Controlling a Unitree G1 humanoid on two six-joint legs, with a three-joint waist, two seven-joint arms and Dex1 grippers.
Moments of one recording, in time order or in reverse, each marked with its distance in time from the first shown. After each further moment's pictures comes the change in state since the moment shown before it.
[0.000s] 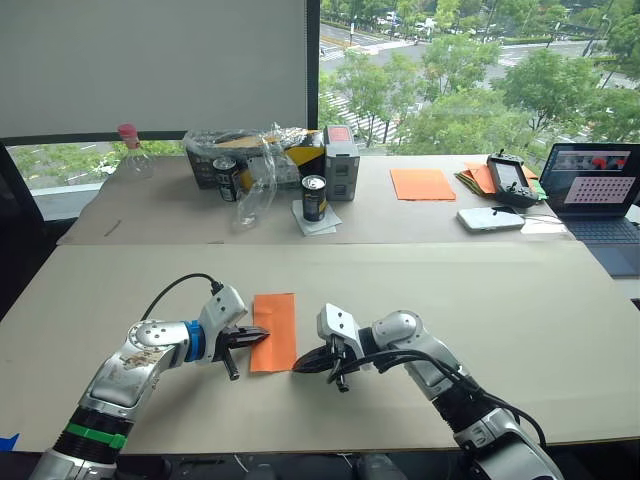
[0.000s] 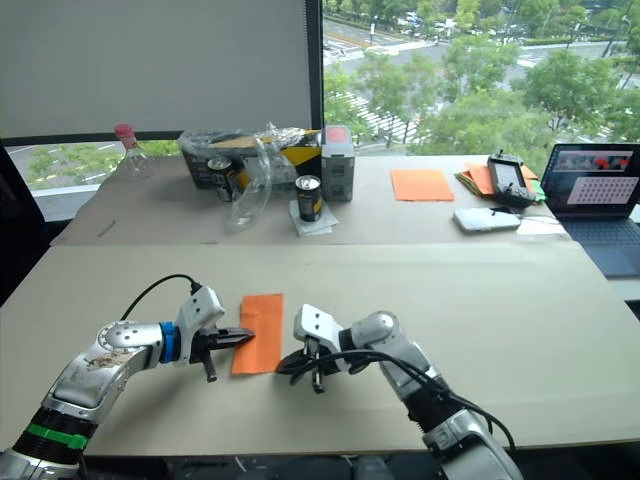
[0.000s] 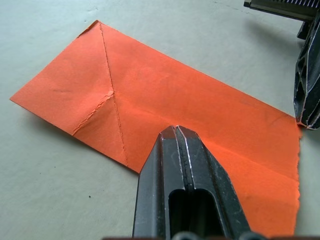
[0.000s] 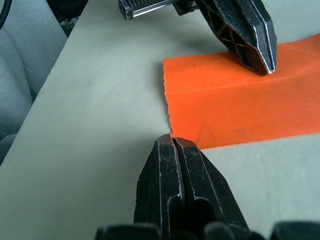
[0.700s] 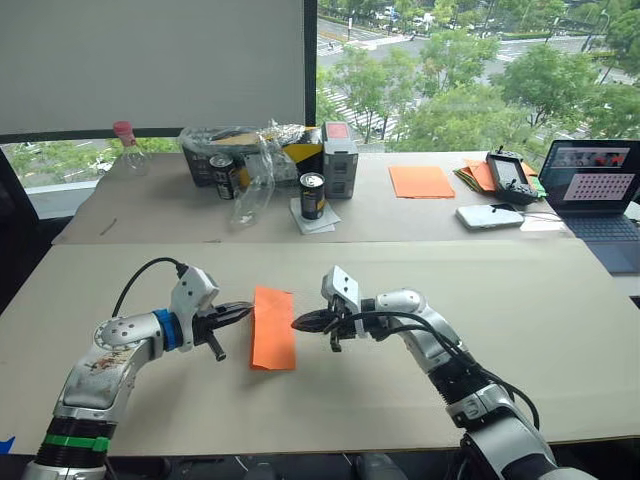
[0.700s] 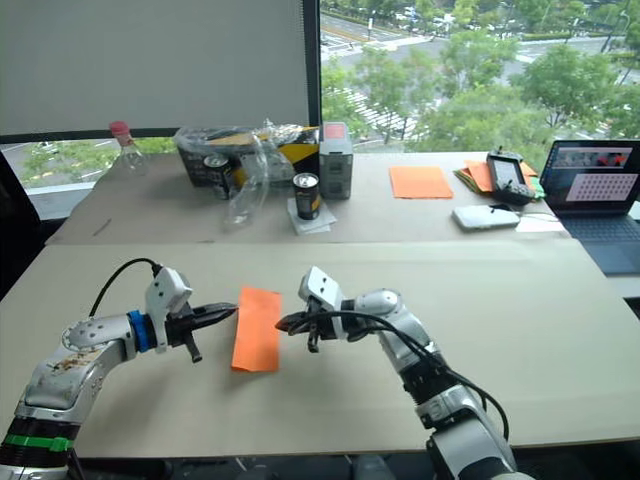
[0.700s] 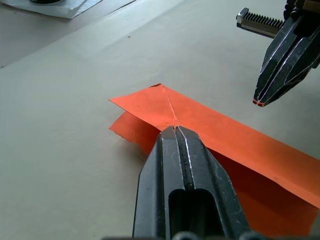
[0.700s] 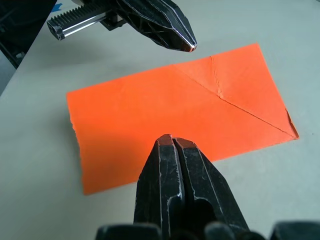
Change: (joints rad) left arm 0.066 -0.005 0.205 -0.015 -0.081 -0.105 0.019; right arm -0.145 0.059 -0.100 0.149 0.061 -0.050 -0.133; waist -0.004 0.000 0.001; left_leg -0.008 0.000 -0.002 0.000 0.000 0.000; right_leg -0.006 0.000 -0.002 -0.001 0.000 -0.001
